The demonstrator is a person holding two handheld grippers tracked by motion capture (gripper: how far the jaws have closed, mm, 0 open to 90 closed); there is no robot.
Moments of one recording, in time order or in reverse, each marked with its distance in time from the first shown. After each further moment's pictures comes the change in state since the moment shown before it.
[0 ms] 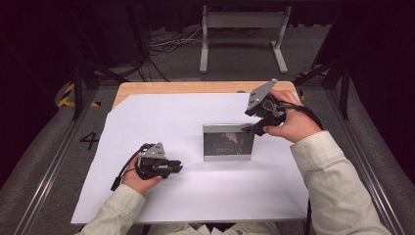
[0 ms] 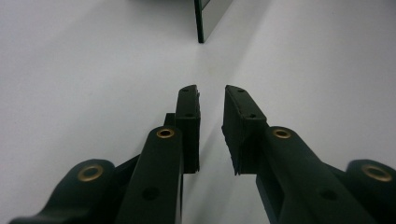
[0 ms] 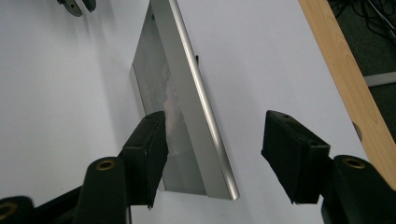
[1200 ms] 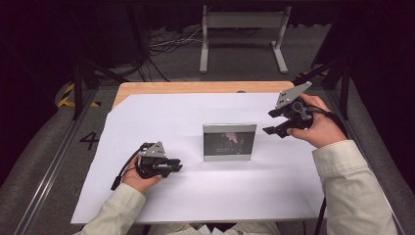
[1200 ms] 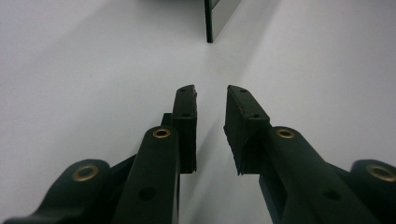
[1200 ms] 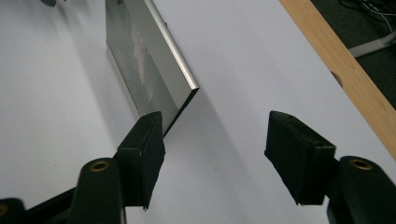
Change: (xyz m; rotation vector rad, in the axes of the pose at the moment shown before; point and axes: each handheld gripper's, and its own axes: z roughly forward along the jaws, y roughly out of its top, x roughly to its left) left arm 0.004 0.000 0.001 0.002 0.019 -0.008; right arm -0.009 -0.063 -0.026 -0.058 -0.059 0.172
